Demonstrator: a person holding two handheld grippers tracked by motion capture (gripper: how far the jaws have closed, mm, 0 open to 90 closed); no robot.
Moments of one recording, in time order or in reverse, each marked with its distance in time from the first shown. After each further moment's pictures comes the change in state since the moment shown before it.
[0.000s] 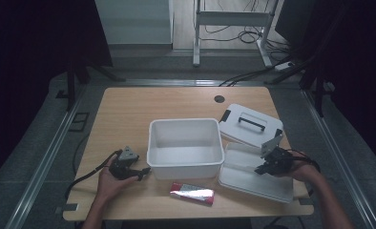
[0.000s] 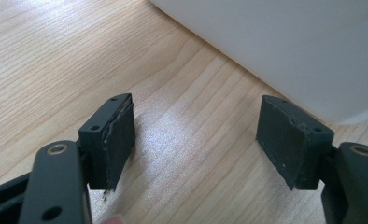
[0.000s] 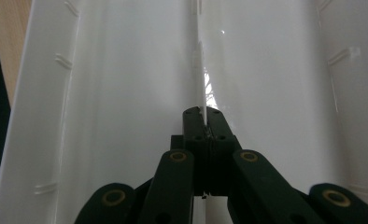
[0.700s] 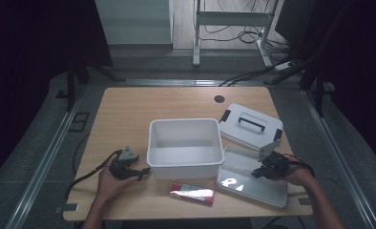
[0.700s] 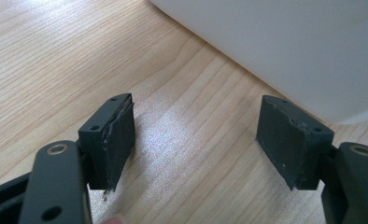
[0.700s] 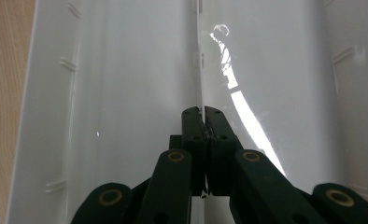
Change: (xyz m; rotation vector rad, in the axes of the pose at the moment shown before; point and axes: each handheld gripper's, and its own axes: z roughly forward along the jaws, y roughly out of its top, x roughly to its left) left arm 0.000 0.000 0.000 -0.001 0.001 0.001; right arm -0.002 -0.012 0.024 -0.044 0.011 0.024
